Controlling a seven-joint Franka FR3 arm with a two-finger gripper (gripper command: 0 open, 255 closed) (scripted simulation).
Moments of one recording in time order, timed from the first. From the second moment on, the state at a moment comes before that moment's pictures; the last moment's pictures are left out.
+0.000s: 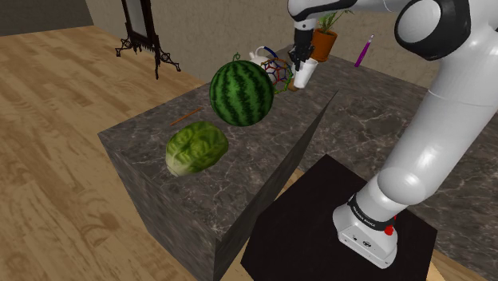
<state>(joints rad) -0.14 0.22 -0.26 -1.66 -0.13 1.81 -0.09</state>
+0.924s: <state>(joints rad) -0.14 0.22 -0.26 -1.47 -0.12 1.62 -0.12</state>
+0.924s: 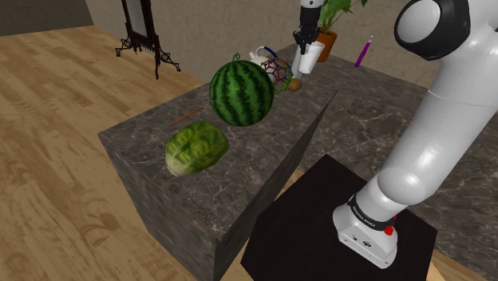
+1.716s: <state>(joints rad) -0.07 0.10 -0.22 -1.53 -0.15 1.55 -0.02</state>
